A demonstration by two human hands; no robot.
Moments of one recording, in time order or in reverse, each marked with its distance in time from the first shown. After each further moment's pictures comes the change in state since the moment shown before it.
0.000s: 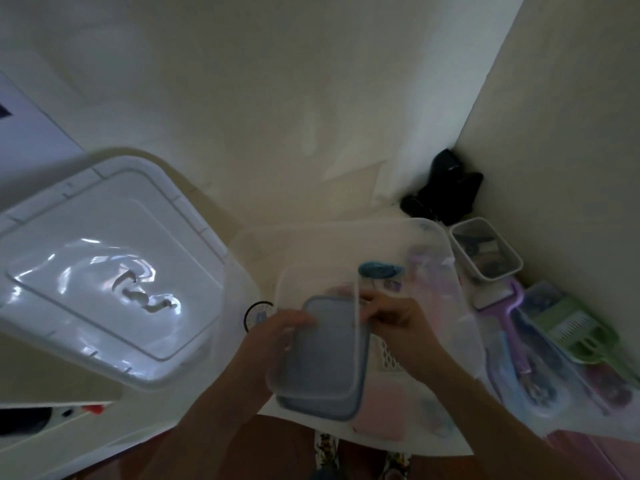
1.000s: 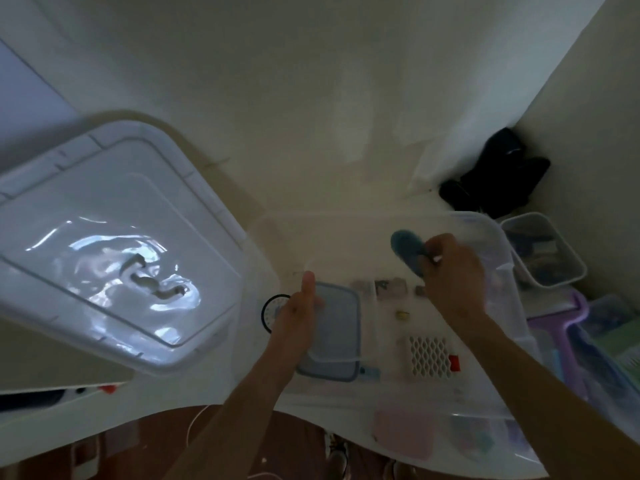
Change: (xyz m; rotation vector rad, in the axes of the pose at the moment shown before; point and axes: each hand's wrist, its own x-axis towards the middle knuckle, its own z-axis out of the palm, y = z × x) left_hand 0.105 -0.015 -0.022 0.450 0.404 0.129; right_hand 0.097 0.025 -0.051 -1.204 0.483 0.015
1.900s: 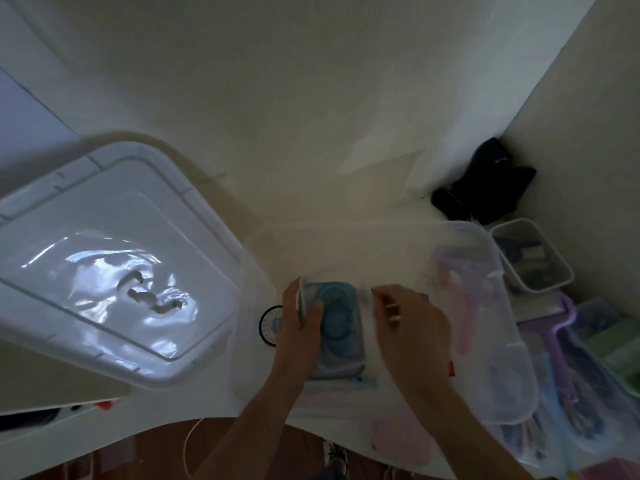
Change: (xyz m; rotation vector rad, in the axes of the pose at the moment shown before) left_hand 0.003 -0.016 0.010 -0.131 -0.054 0.309; right_hand -0.081 -0.082 -0.019 0.138 0.058 -0.024
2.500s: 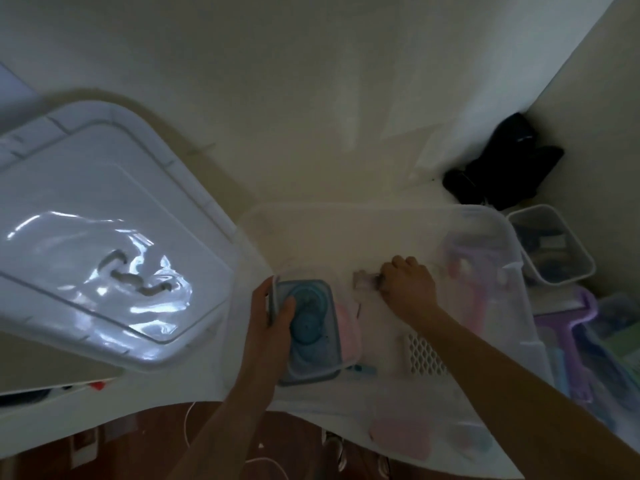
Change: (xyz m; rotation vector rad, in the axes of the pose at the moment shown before) left_hand -0.008 -0.019 -0.029 -0.106 0.132 -0.060; right_hand 0.071 0.109 0.094 -0.592 -0.459 -0.324
